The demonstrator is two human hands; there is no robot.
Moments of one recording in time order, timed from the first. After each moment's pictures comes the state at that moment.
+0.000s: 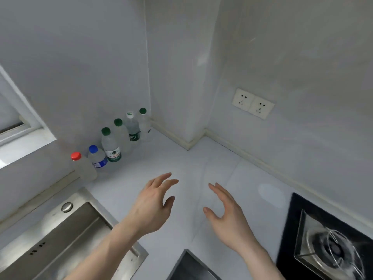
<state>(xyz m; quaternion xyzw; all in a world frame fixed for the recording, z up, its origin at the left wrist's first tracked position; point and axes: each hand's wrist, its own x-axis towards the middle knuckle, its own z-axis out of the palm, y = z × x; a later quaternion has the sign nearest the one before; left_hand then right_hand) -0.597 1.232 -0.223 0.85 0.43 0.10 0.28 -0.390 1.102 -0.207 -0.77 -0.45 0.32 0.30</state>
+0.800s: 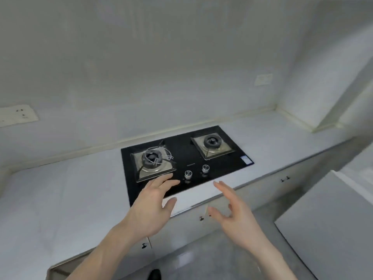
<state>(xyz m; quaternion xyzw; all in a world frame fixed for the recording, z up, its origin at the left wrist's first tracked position) -0.422 0.801 -0.156 0.95 -0.07 0.02 0.30 -0.420 0.542 -0.161 -0.87 -0.07 0.06 0.48</state>
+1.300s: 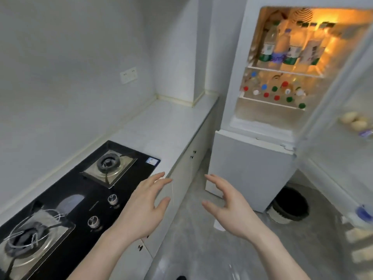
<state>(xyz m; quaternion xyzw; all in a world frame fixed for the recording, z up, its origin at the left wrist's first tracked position) -0.302 0.563 -0.144 0.87 -0.38 -0.08 0.29 -0.457 0.352 -0.141 -0.88 0.20 -0.08 0.43</state>
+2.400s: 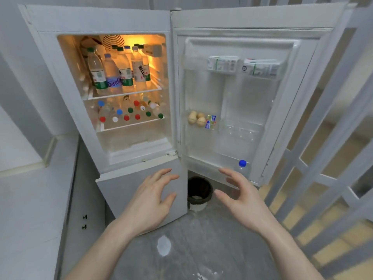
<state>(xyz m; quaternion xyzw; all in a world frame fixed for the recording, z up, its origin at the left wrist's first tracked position) -0.324 0.218 -0.104 0.61 -0.75 -0.15 0.23 -0.601 0.205 -0.114 -0.67 0.56 -0.36 0.34</state>
